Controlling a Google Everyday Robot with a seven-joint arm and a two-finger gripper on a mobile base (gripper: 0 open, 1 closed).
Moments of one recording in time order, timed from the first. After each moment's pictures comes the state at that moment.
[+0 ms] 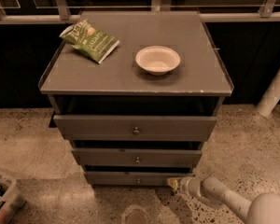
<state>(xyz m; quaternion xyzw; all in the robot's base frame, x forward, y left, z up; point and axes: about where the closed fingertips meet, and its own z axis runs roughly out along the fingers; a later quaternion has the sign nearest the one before) 0.596 -0.199 0.169 -0.12 0.90 0.28 0.32</state>
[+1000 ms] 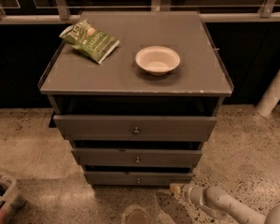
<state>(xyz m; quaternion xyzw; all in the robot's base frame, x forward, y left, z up) 0.561 -0.208 0.175 -0.09 0.90 0.26 0.33</state>
